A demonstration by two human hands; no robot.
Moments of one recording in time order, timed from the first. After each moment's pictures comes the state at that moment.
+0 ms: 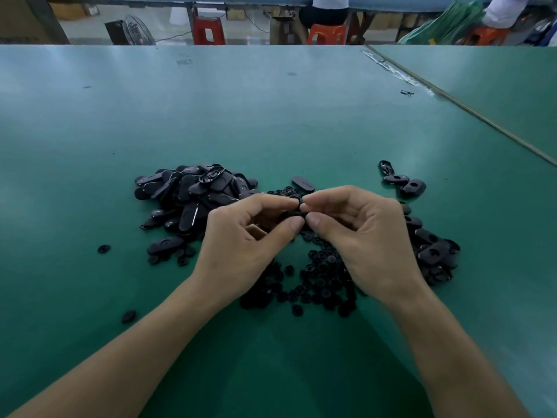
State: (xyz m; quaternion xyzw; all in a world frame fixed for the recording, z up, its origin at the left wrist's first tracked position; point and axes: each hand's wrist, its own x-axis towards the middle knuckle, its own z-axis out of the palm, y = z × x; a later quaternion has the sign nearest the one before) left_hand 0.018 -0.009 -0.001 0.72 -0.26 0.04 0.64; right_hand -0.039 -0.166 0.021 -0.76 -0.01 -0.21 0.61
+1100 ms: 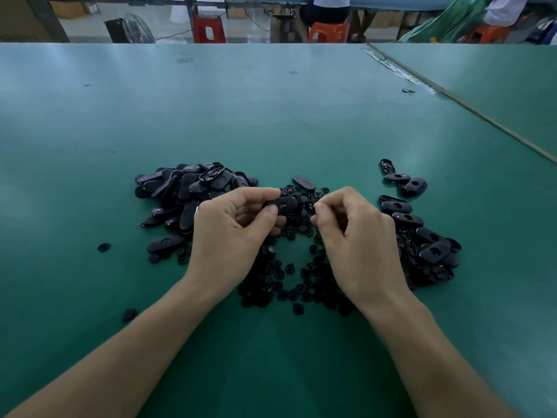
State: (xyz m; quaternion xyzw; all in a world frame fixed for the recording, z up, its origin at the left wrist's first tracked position) left_hand 0.027 -0.008 -0.005 0.68 -0.19 0.03 0.70; right_hand -0.039 -0.155 0.012 -0.88 0.09 -0.26 0.39
